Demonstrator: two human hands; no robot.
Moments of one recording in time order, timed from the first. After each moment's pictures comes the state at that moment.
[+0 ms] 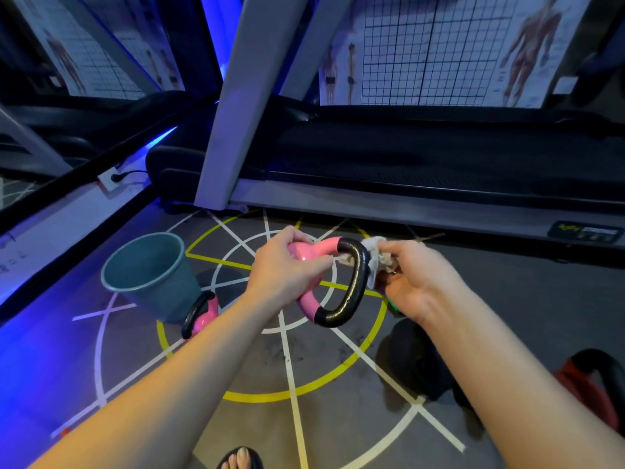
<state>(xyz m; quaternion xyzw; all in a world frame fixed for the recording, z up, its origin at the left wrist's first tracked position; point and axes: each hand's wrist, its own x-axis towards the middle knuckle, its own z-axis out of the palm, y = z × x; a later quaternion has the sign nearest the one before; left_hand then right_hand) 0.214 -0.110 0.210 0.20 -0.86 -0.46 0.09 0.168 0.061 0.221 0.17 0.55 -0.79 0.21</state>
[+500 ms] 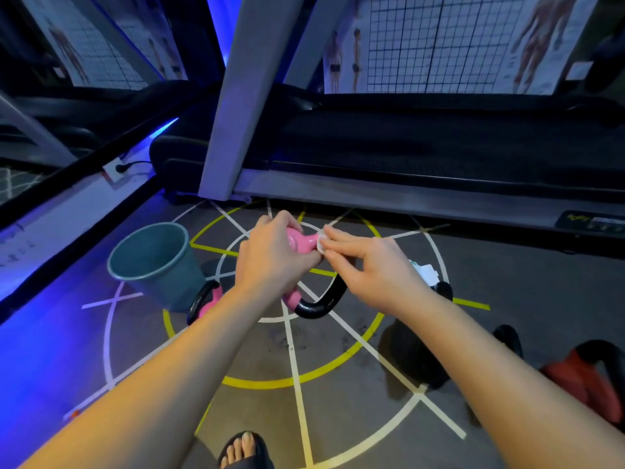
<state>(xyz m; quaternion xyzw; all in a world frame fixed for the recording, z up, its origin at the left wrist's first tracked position) 0.218 -0.118 0.216 0.18 -0.94 -0.25 0.13 0.180 0.049 0.196 -0.31 0.86 -0.41 0.01</state>
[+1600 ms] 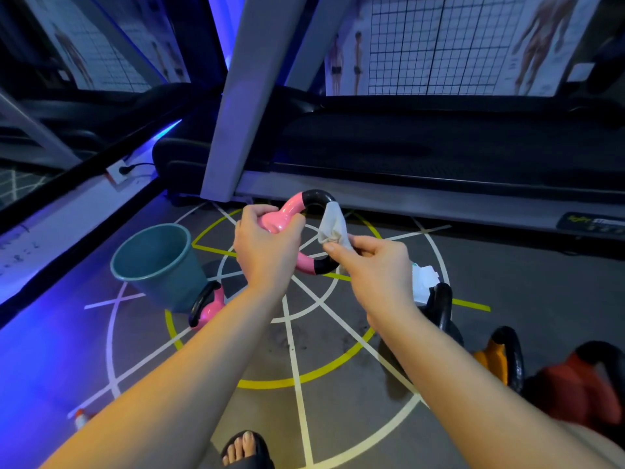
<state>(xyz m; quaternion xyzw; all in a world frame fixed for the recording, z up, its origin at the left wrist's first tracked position) 0.206 -0.107 0.207 0.31 -0.73 -0.52 0.31 0.201 0.028 0.199 0.01 0.76 -0.65 0.04</state>
